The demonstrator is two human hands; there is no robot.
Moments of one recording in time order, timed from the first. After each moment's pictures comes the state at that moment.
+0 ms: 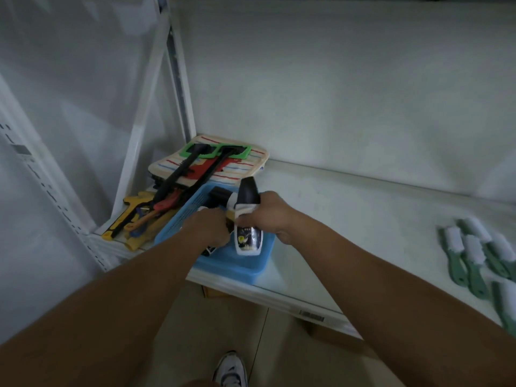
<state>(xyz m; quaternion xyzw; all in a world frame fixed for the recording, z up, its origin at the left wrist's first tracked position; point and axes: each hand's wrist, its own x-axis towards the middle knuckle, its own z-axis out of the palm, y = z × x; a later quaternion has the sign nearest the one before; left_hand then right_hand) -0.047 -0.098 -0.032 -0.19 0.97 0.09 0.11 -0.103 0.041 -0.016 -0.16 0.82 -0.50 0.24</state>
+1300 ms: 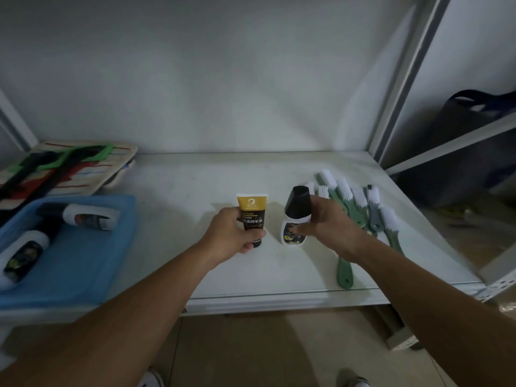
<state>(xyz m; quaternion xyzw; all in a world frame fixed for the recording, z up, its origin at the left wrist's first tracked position) -0.109 0.188 -0.078 0.01 0.83 0.55 0.06 -0.113 0.418 -0.059 -0.08 0.81 -0.58 0.07</state>
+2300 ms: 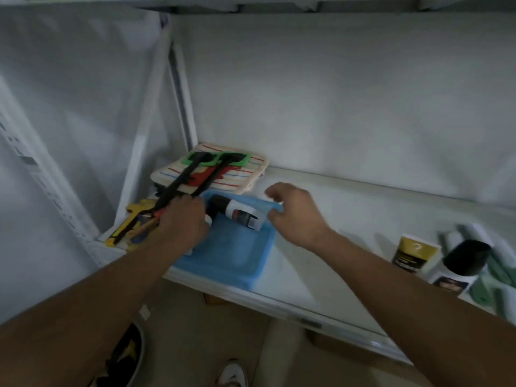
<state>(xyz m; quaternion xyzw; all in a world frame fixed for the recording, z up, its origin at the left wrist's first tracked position) -0.030 -0.122 -0.014 -0.18 0.98 0.01 -0.08 -0.102 0.096 0.005 -0.33 0.88 -0.34 -0.06</state>
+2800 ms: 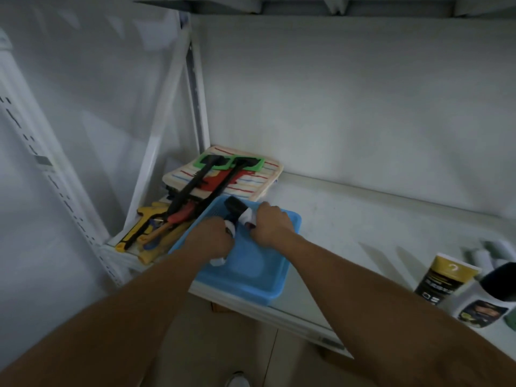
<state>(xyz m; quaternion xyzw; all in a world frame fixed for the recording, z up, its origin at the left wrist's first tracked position) -0.046 -0.127 -0.039 -0.24 0.94 0.23 0.03 -0.129 -0.007 -0.043 -0.25 0.95 -0.19 0.02</state>
